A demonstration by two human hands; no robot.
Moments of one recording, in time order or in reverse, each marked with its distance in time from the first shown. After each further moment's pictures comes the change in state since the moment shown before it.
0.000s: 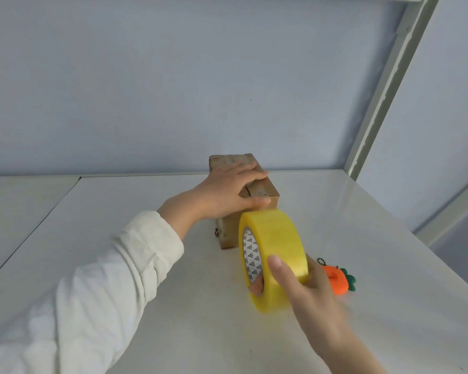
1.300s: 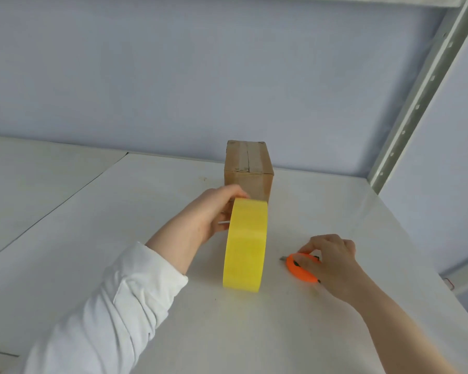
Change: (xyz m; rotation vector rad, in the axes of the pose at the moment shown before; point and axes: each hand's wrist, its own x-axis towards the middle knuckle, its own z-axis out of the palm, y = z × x) left_hand -0.058 0.076 0.035 -1.275 0.313 -0.775; right_hand 0.049 0.040 -0.114 -0.894 -0.126 -0.014
